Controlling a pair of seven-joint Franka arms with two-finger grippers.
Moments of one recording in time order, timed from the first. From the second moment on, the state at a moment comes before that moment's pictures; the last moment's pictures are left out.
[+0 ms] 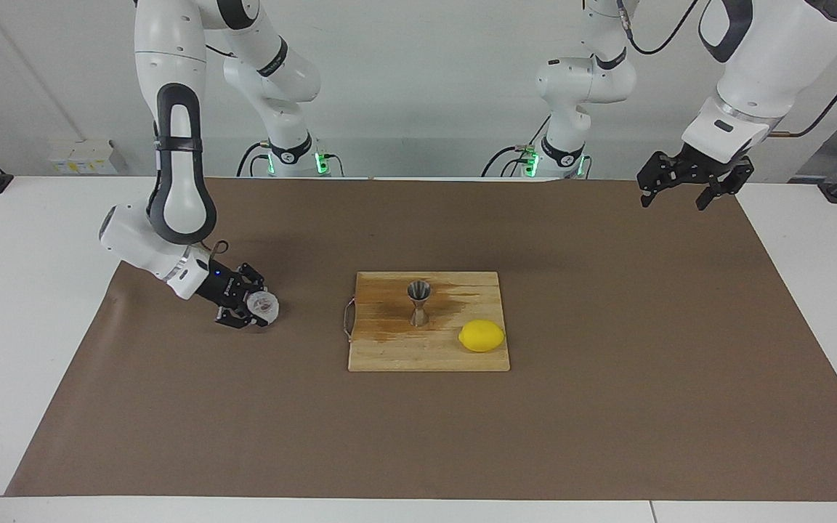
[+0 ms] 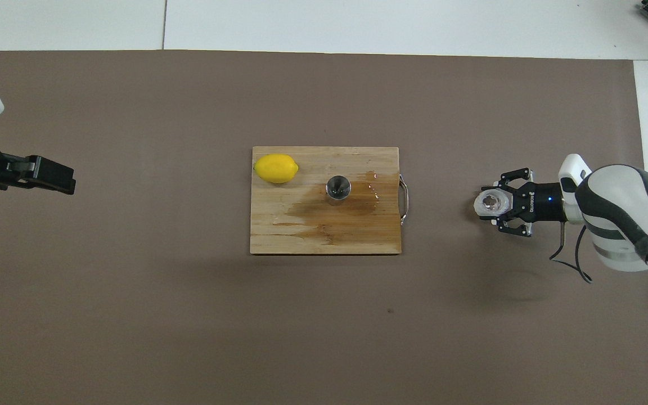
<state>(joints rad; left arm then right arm) -0.11 0.01 0.01 -1.55 -0.01 1.53 0.03 -0.27 0.31 0.11 -2.11 0.86 2.20 -2.23</state>
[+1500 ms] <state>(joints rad) -0.11 0.01 0.01 -1.55 -0.01 1.53 0.03 -0.10 0.10 0.11 -1.89 0.04 1.85 -0.53</state>
